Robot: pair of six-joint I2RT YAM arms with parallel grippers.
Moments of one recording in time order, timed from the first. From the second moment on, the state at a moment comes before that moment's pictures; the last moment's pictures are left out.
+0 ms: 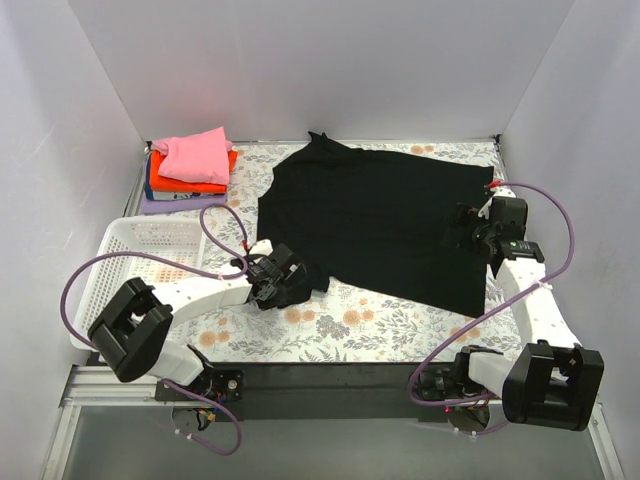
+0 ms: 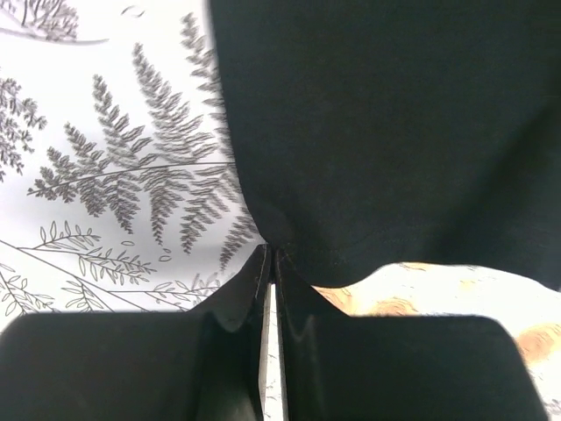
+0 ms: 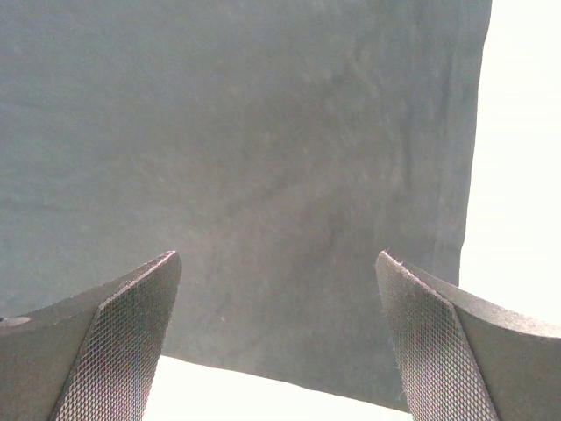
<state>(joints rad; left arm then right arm) -0.79 1.42 0.74 -0.57 -0.31 -1.05 -0.08 1.11 0.80 -0.43 -0.11 0.22</state>
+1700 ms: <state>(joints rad) -0.75 1.24 0.80 -0.36 -0.17 -0.86 -0.32 1.14 0.55 -0.72 0.10 0.61</state>
